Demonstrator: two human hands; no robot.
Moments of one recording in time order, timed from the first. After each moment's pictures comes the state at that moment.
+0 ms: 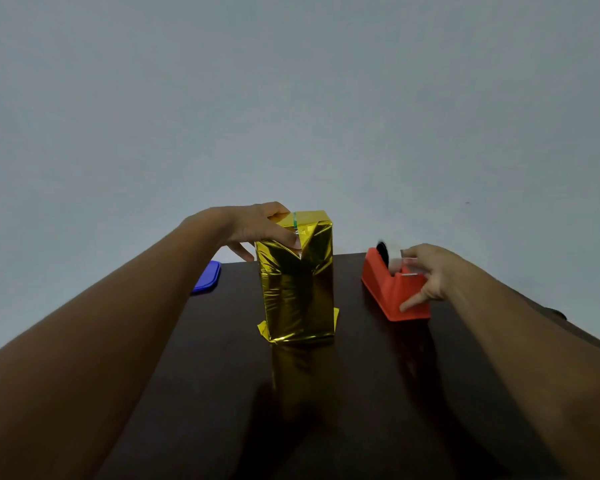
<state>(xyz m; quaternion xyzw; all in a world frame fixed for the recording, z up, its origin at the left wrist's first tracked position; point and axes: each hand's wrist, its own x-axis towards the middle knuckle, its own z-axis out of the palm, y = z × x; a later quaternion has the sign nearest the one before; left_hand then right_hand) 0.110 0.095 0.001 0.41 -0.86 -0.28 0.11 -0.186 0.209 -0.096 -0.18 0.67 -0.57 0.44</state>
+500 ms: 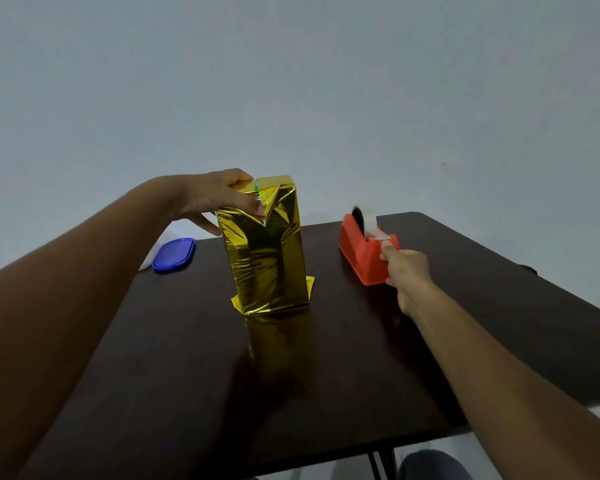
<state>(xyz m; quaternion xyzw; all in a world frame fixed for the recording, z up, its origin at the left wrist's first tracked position) 0.110 0.094 -0.001 0.40 -0.86 -0.28 0.11 -0.154 0.233 -0.166 -0.18 0.67 -0.67 0.25</state>
